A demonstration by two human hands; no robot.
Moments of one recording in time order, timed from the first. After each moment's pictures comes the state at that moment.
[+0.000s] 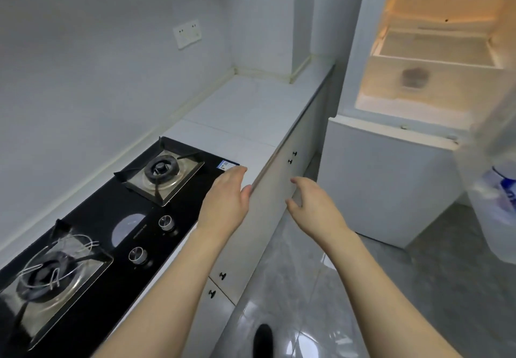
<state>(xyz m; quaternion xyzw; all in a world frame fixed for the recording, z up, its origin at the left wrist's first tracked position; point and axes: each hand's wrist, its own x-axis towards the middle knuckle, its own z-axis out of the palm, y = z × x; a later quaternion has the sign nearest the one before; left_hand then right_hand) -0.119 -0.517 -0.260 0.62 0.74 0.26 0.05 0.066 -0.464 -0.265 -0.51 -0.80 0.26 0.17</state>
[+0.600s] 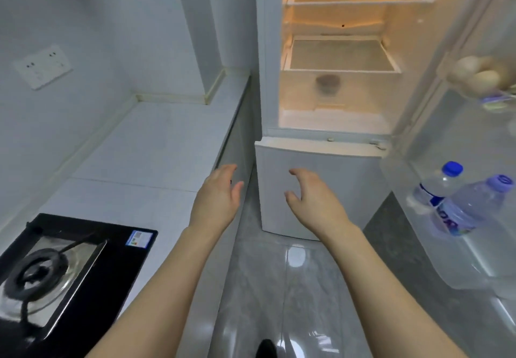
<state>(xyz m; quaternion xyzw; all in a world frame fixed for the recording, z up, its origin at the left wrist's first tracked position) -0.043 -0.272 -0.265 0.70 0.66 0.26 0.12 0.159 -0.278 -0.254 -0.63 -0.71 0.22 0.21</state>
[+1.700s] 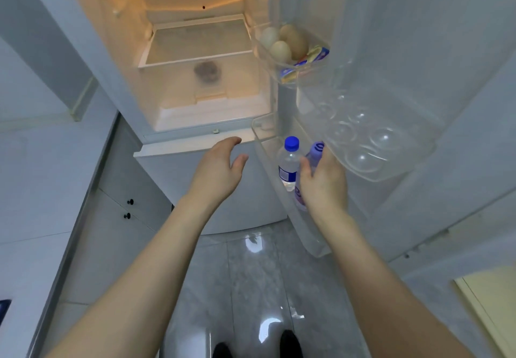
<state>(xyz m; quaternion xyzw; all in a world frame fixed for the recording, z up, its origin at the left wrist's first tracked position) 0.267 -0.214 -0.264 0.80 0.51 0.24 0.20 0.436 -0.303 -0.275 -0.80 -0.40 0.12 0.42</state>
